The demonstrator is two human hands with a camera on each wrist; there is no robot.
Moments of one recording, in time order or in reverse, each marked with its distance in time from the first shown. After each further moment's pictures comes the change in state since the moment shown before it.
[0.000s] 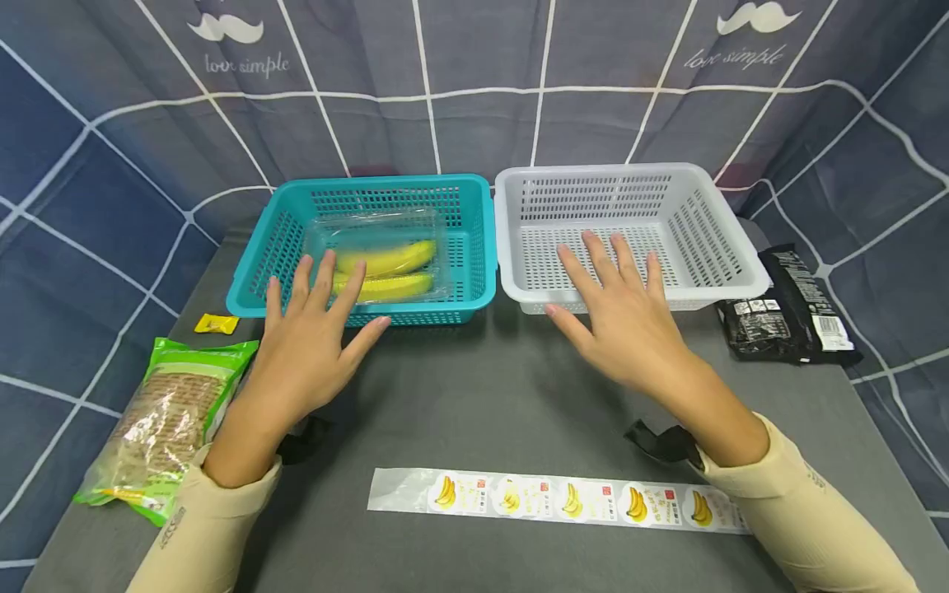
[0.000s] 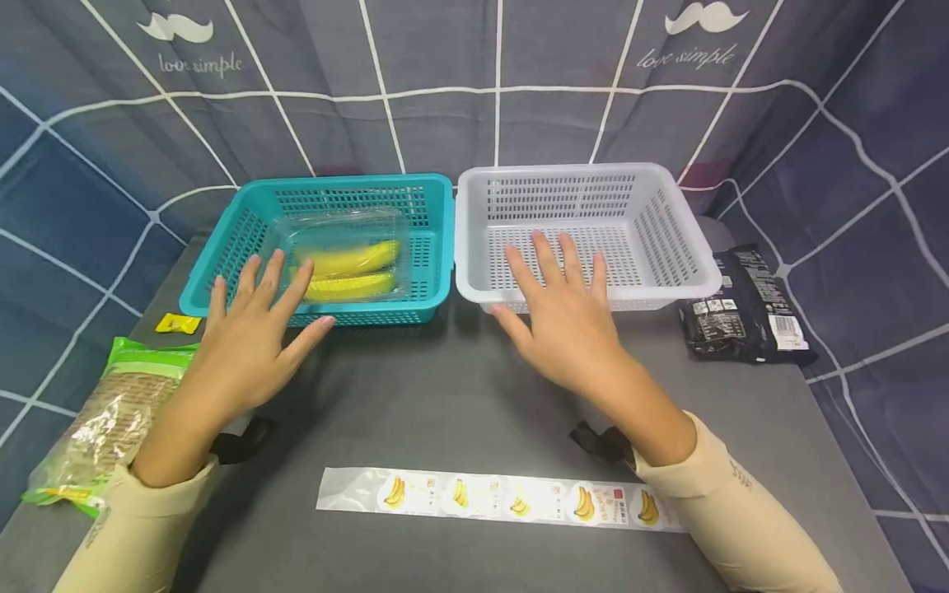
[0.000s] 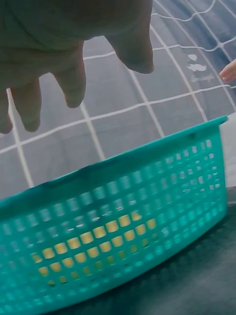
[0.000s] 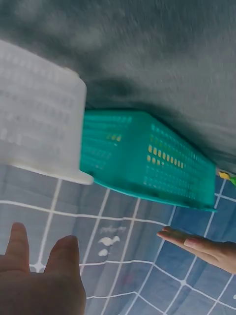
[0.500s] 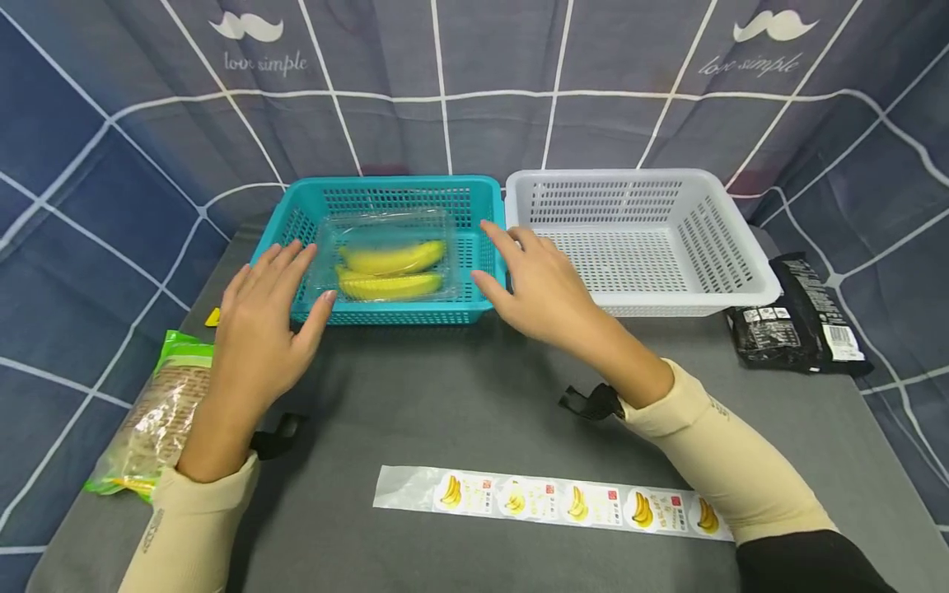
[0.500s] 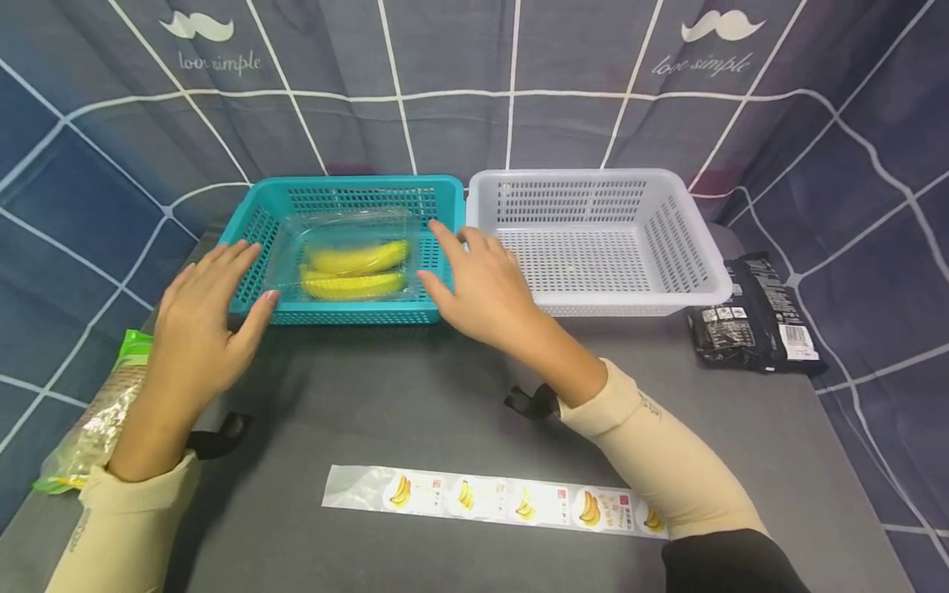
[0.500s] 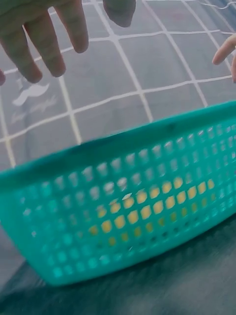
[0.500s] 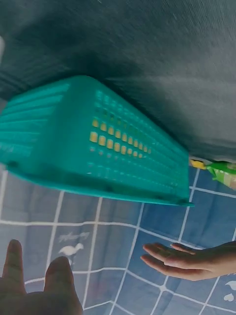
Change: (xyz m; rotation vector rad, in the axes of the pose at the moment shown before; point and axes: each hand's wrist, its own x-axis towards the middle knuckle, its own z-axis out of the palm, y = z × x) left_hand -0.009 -0.045 -0.002 -0.149 0.484 0.073; right_hand 0.069 -0.061 0.015 0.197 0.005 -0.116
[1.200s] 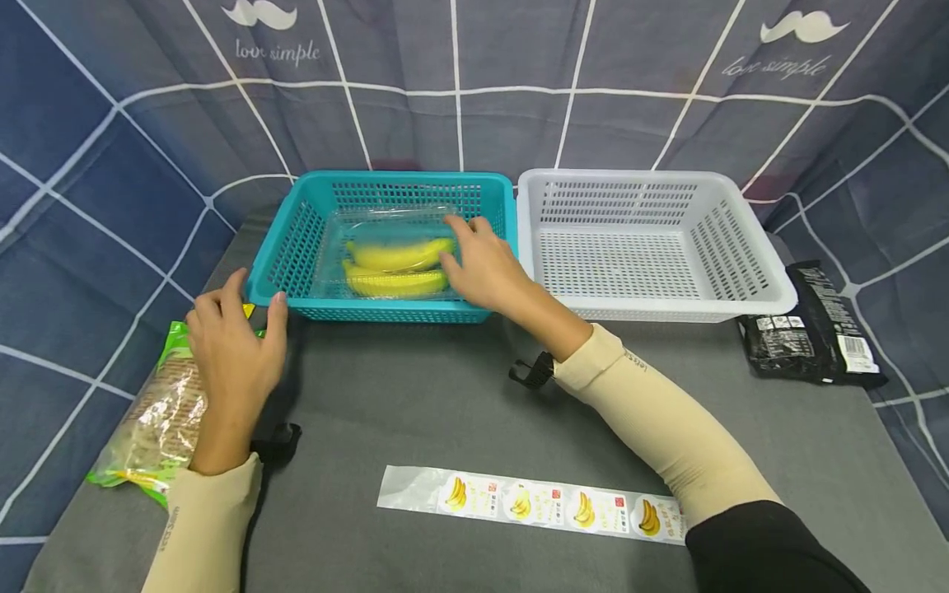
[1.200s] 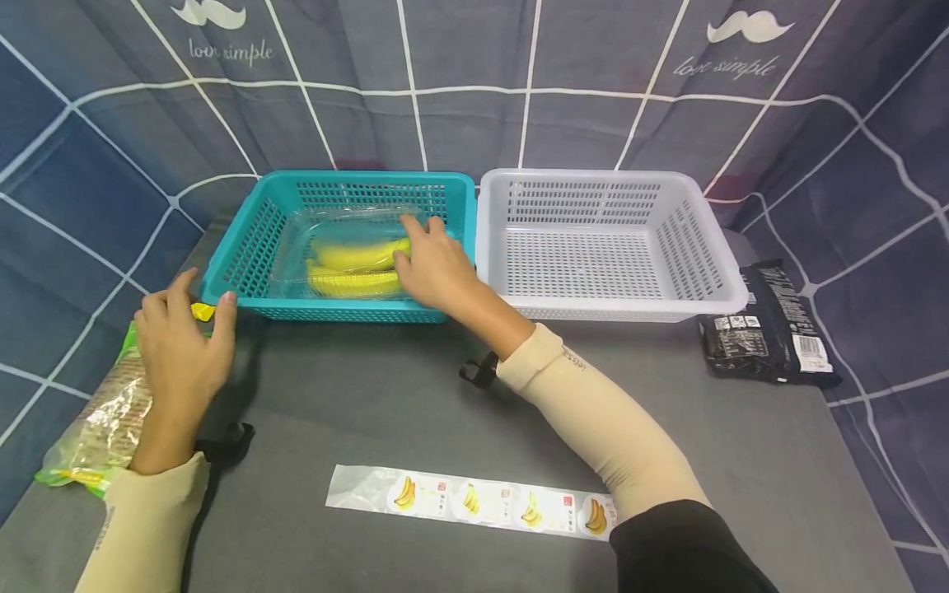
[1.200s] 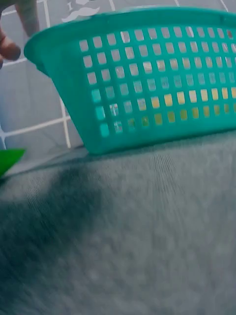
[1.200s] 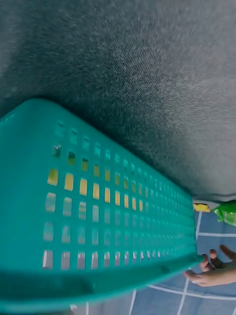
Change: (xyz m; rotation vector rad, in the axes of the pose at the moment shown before) left_hand -0.041 -0.065 0.032 0.025 0.160 -0.461; right_hand 0.081 -0.020 0.058 0.159 -0.091 0.082
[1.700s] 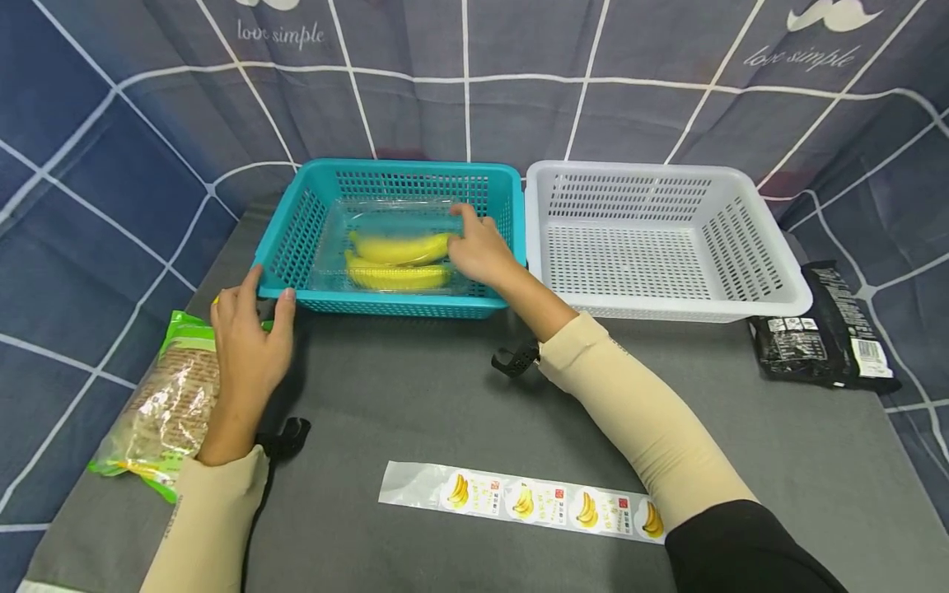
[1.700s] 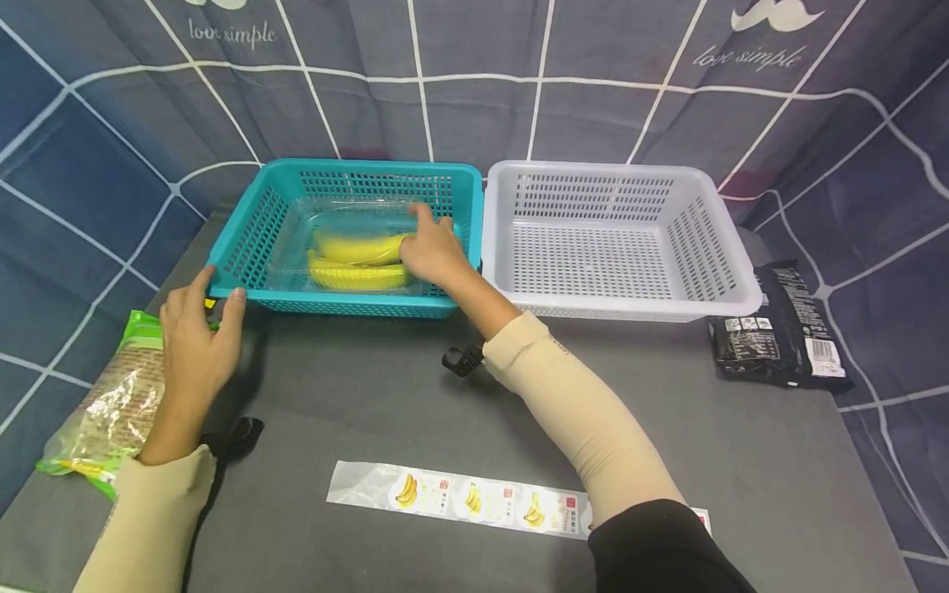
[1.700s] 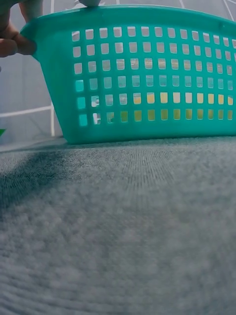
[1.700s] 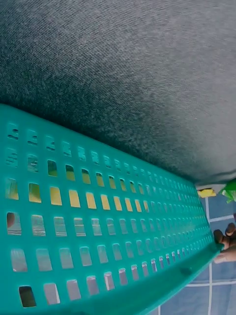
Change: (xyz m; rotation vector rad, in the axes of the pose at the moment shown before) left_hand -0.005 -0.005 0.013 -0.154 -0.045 -0.016; right_hand 0.033 0.002 0.018 0.332 -0.137 0.268
